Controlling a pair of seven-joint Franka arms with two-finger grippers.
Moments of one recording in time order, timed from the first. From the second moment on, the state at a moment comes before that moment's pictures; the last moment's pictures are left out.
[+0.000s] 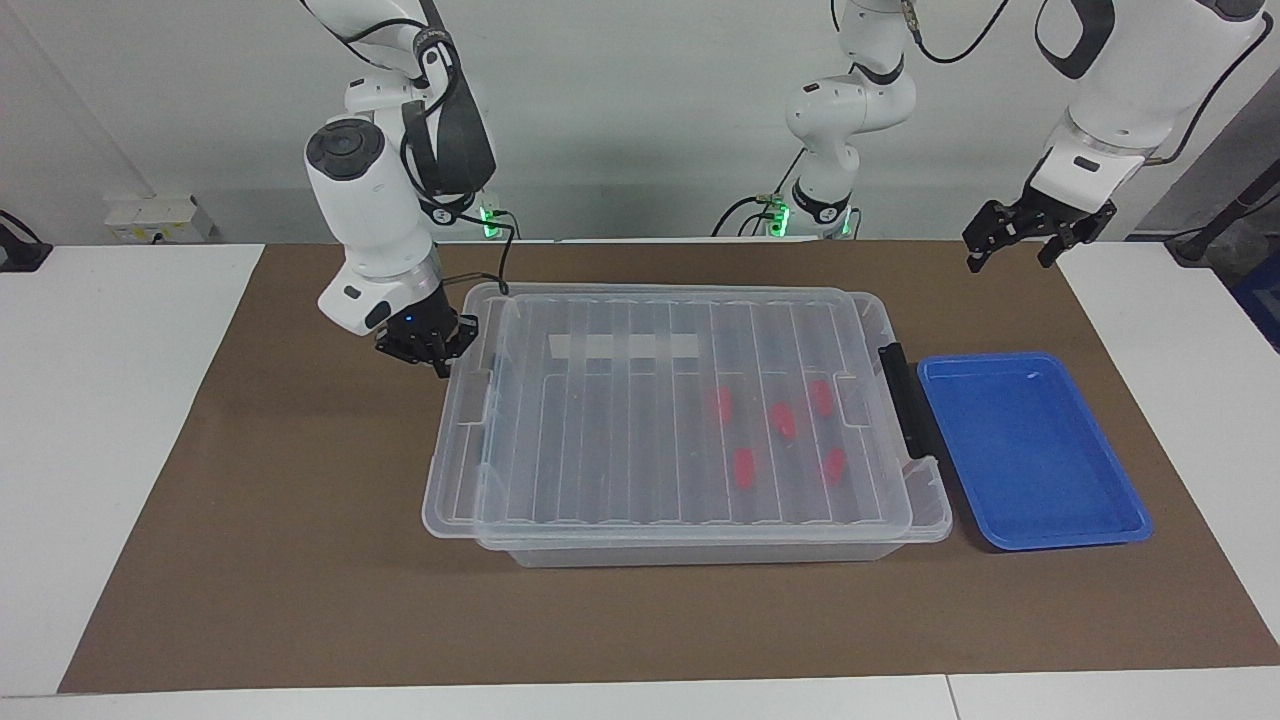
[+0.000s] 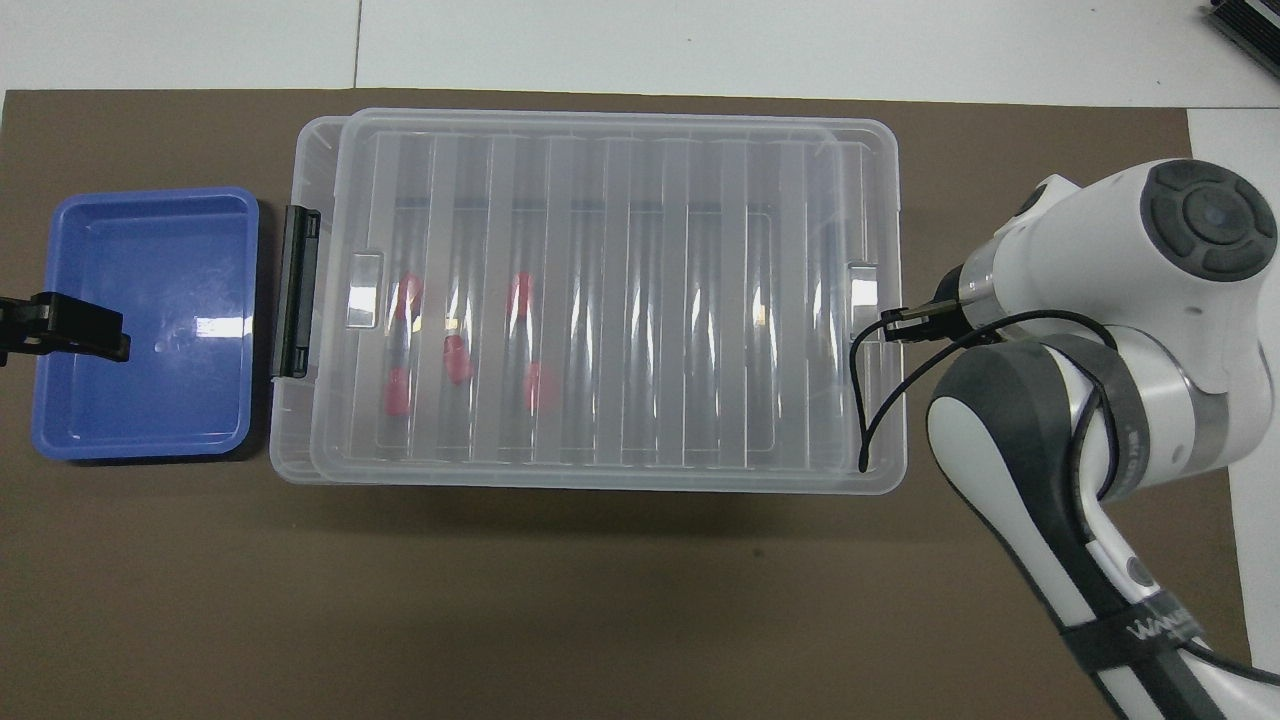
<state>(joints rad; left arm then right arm) 0.17 -0.04 -0.18 -1.63 0.01 1.55 0.01 0.14 0.08 0.06 -1.86 0.02 1.97 0.06</state>
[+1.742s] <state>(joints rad) 0.18 -0.05 -0.21 -1.66 -0.08 1.60 0.00 0.04 -0.02 0.05 -1.85 0.04 1.87 0.19</state>
